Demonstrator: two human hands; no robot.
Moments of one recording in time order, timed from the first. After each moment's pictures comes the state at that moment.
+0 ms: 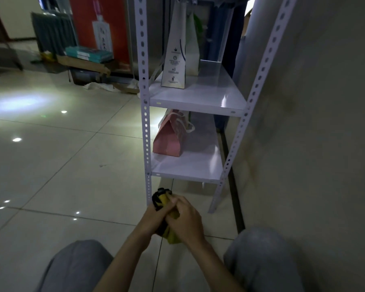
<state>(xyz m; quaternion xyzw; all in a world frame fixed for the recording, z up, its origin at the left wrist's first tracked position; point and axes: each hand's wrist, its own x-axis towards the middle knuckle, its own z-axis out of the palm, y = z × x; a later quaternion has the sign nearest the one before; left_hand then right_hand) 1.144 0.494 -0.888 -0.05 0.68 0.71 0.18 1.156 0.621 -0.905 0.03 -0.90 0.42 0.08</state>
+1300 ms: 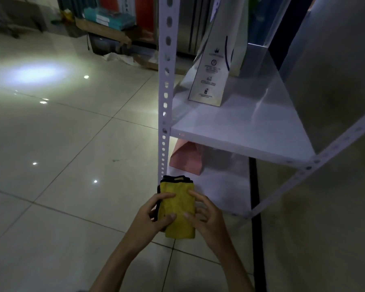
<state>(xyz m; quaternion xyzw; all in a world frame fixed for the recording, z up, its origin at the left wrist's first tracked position) 1.005 0.446 -0.819 -0.02 0.70 0.71 0.10 0.994 0.645 -0.834 -0.01 -0.75 0.66 -0.06</state>
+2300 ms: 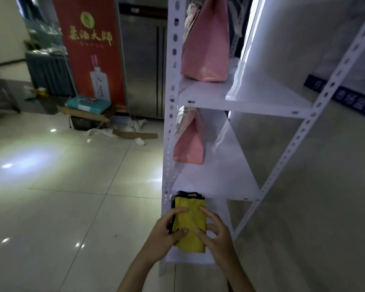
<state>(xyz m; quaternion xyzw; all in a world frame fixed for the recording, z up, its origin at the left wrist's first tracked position) 1.001 0.410 -0.249 0.14 0.69 0.69 0.15 1.042 0.605 -0.279 -0.07 -0.77 0.63 0.09</state>
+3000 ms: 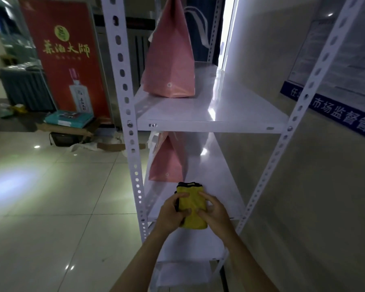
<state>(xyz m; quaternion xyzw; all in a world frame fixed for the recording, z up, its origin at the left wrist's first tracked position) 0.854 0.531 -0.252 0.16 0.79 0.59 0.10 0.915 0.705 -0.251 -0.10 -0.80 0.58 0.08</state>
